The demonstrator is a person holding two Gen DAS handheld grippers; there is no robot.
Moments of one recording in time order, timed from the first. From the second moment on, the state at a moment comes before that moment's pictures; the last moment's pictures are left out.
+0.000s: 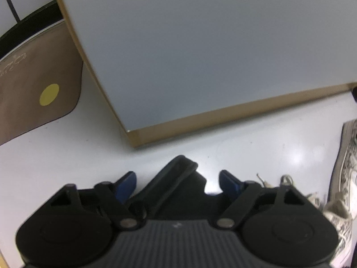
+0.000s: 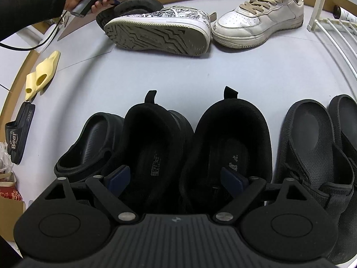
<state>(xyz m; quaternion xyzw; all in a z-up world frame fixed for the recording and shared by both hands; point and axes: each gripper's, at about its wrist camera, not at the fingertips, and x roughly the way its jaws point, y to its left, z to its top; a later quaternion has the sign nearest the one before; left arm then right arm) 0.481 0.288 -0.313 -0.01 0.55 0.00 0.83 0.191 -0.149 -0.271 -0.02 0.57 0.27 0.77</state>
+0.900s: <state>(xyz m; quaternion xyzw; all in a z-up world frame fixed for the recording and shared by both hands) 0.456 0.316 -0.270 -0.02 0.56 0.00 0.83 0.188 -0.155 -0.272 0.00 0.58 0.27 0.77</state>
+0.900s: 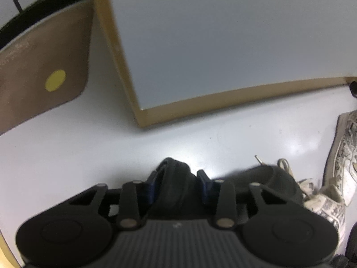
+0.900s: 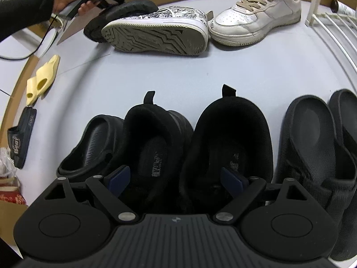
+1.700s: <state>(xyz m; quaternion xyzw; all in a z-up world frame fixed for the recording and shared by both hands) 0.292 0.326 -0.187 -0.06 0.48 0.02 0.88 0.106 -0.153 -0.199 -0.03 0.48 0.32 0.82</state>
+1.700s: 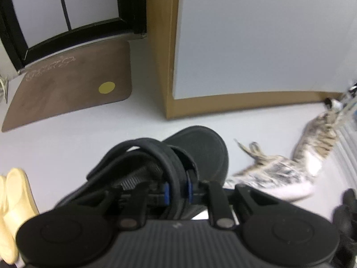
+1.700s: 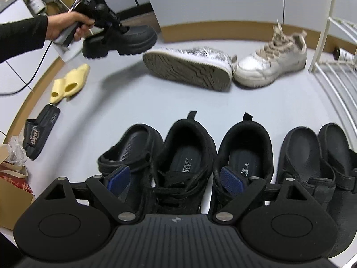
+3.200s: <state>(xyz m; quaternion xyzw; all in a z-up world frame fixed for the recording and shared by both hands) 0.076 0.301 -0.281 -0.21 0.49 0.00 0.85 0.085 -0.127 -0.228 -0.05 0.52 0.33 0.78</state>
